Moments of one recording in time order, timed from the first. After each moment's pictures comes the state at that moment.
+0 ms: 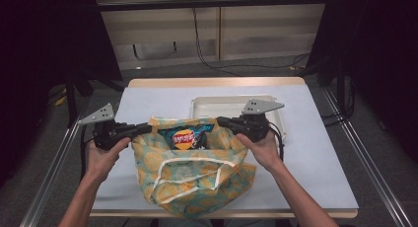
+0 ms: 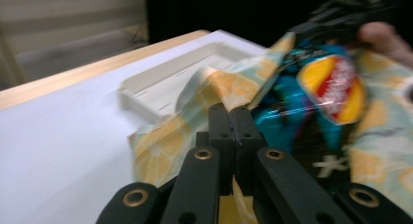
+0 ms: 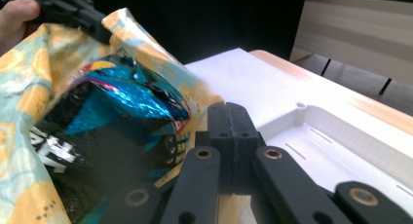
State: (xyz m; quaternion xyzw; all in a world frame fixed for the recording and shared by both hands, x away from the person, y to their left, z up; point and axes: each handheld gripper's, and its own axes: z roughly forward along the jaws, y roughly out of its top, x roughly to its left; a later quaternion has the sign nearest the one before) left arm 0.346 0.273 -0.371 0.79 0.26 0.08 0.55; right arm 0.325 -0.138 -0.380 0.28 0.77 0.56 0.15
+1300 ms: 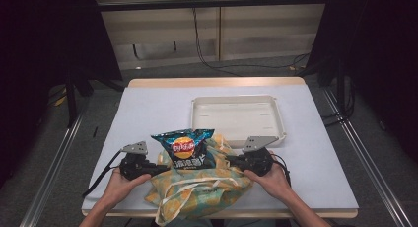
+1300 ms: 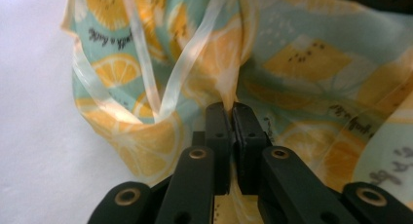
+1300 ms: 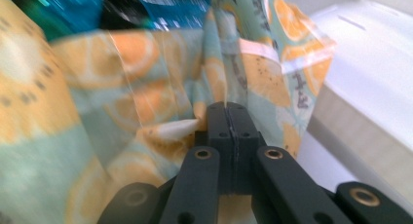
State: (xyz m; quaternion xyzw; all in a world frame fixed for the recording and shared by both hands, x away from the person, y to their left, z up) left arm 0.313 0.240 -0.473 0.87 0.25 -0.06 0.43; right arm 0.275 -0.149 -0.456 0.28 0.84 0.45 0.10
